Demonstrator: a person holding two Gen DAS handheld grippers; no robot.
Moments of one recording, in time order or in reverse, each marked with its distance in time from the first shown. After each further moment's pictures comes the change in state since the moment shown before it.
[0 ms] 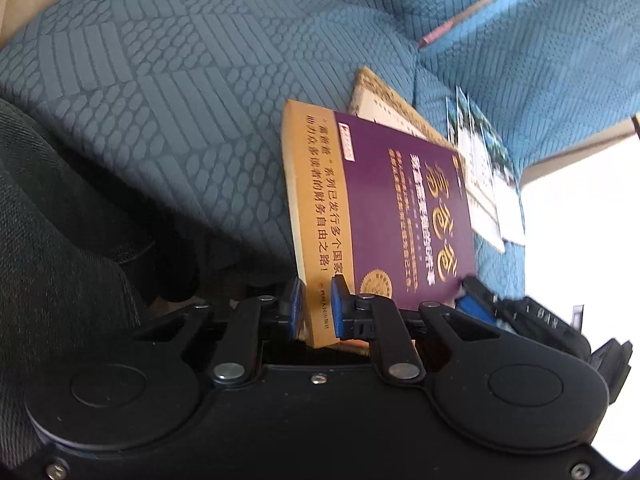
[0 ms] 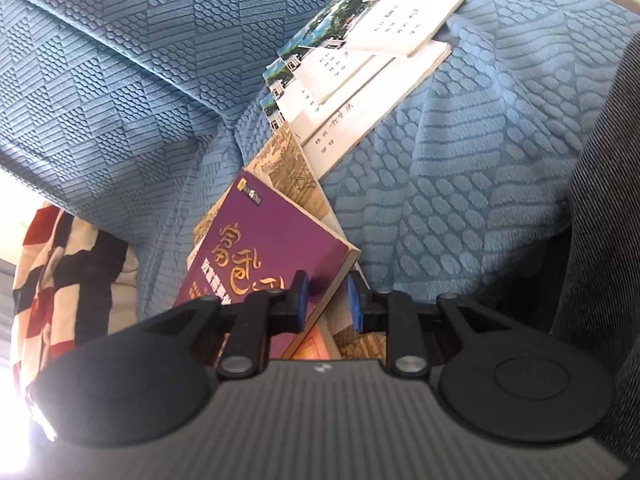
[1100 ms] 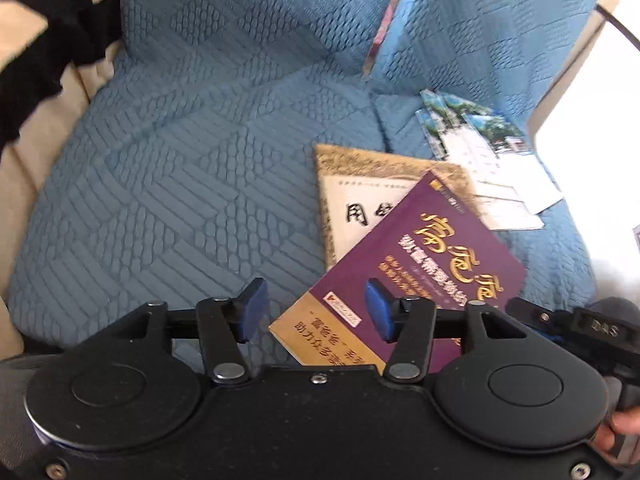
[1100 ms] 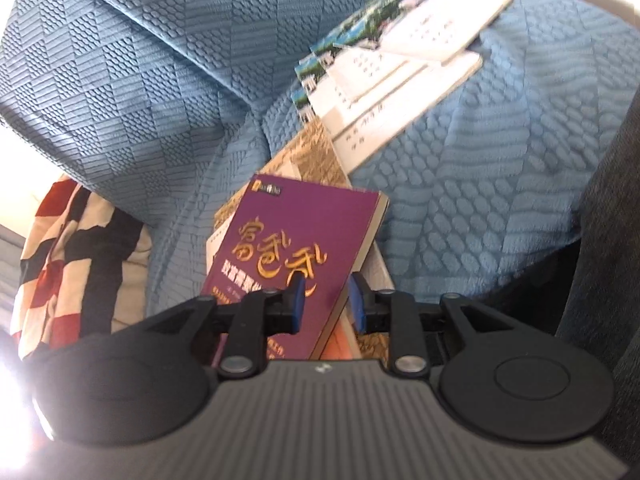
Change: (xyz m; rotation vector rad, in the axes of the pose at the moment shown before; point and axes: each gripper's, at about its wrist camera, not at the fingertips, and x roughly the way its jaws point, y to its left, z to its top) left arm 0.003 -0.061 0.056 0.426 -0.114 0.179; right arm -0.008 0.012 -0.008 -0.077 0.018 0.050
